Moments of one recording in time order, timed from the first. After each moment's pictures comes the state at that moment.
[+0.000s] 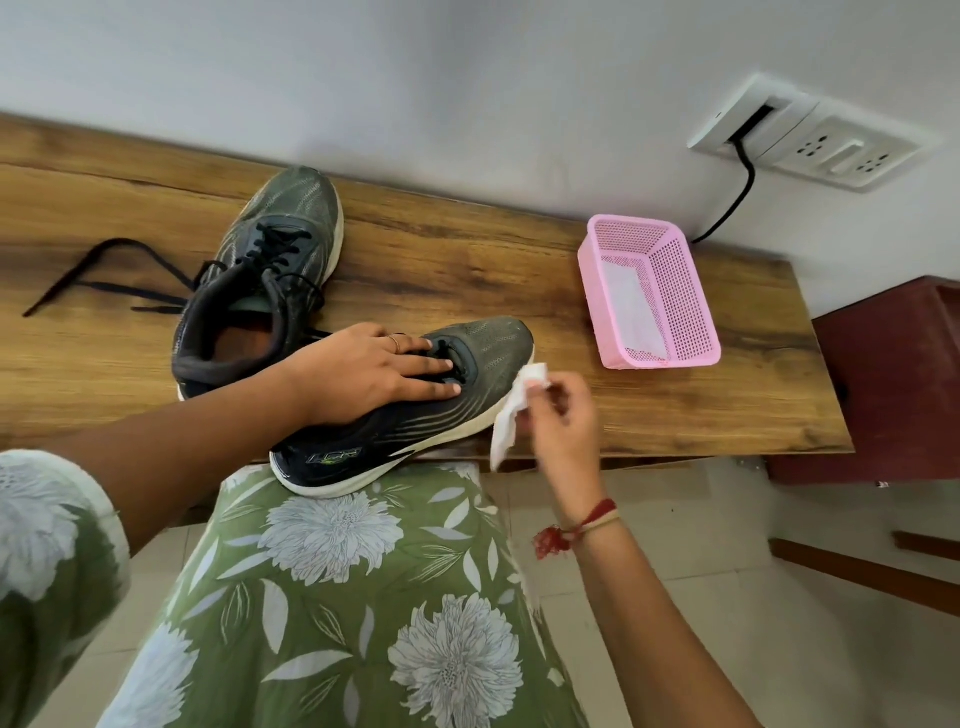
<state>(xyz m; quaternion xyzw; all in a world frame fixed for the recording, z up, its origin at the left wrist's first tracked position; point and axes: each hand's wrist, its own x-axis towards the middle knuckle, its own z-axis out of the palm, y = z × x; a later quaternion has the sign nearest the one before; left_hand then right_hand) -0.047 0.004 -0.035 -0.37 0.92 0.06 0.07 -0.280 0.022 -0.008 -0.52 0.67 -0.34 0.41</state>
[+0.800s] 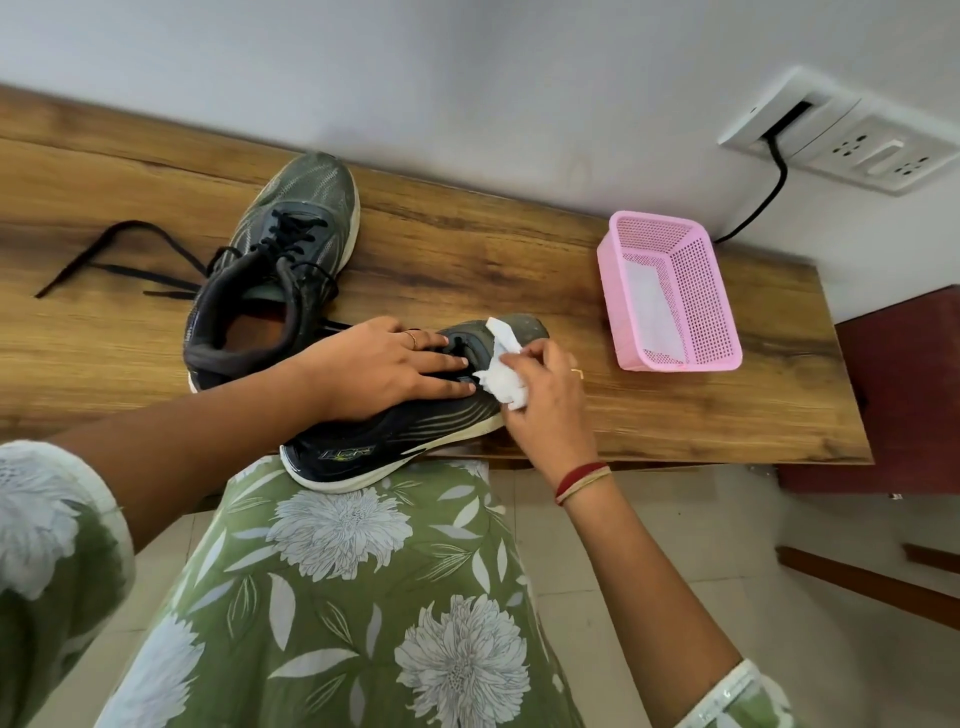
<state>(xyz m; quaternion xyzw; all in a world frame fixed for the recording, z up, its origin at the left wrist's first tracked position) -0.051 0.005 -0.040 -0.36 0.93 0.01 0.04 -0.272 -0.008 -0.032 -0.82 0.55 -0.11 0.13</state>
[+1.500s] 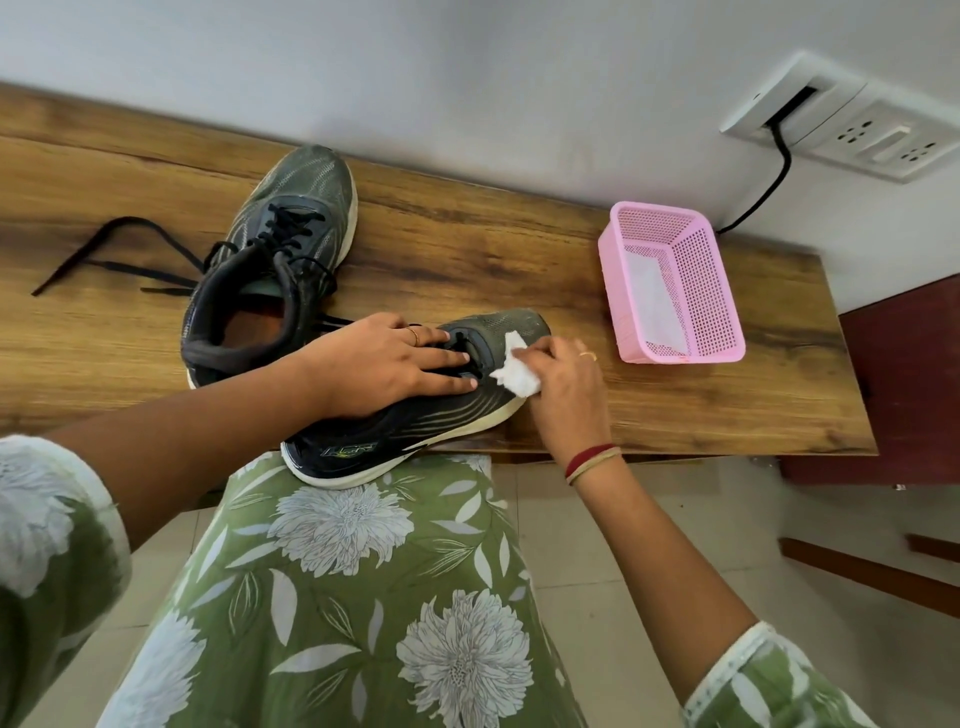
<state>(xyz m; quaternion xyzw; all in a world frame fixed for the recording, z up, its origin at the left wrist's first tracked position) -0.053 0.005 -0.039 -0.35 0.94 0.02 0.05 -0.283 -0.017 -0.032 -0.84 0.52 -0.11 0.03</state>
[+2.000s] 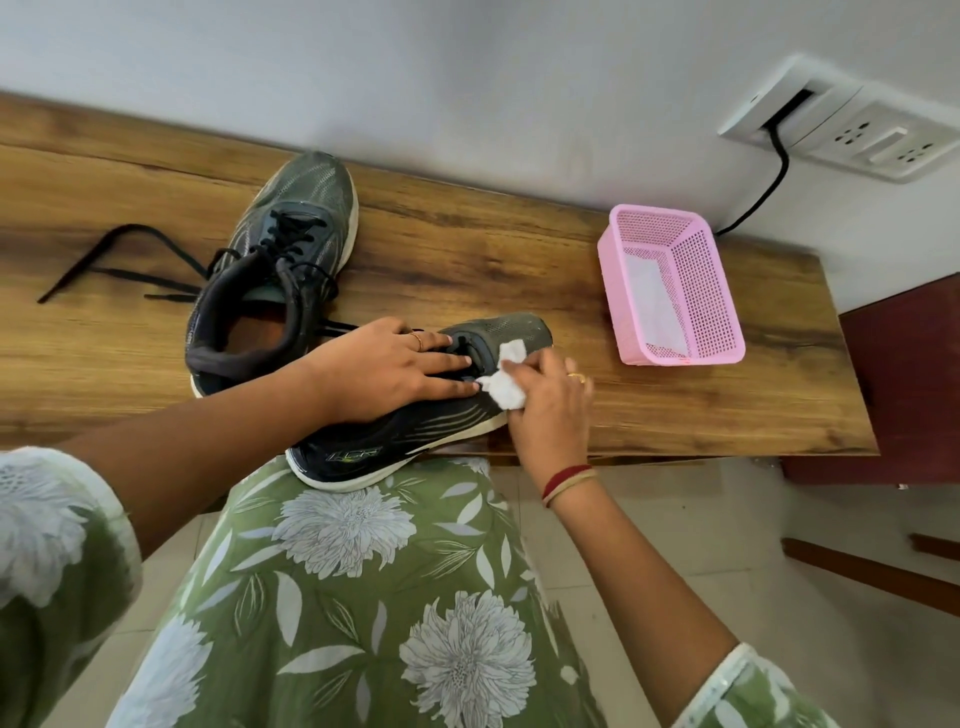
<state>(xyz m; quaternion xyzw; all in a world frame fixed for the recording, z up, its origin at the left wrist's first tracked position) -0.052 0.003 -0.041 -0.36 0.93 0.01 0.03 -0.264 0.007 -0.034 -0.79 0.61 -0.06 0.05</state>
